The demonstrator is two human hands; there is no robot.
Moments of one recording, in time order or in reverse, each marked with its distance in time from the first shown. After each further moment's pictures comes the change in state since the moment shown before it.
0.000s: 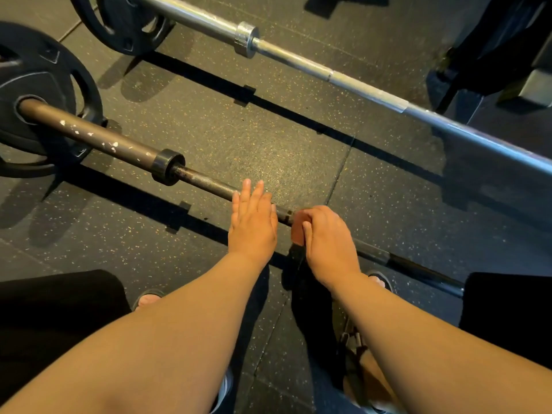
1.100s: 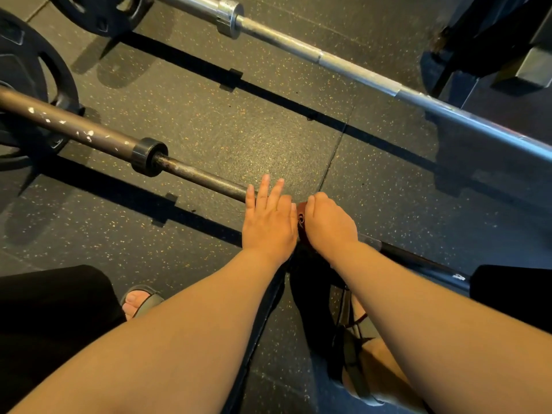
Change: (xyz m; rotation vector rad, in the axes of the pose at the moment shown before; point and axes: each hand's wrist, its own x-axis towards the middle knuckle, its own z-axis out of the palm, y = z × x) left_hand -0.006 0.043 0.021 0.216 -0.123 0.117; right_hand 0.030 0.003 -0.020 0.024 -0.194 0.321
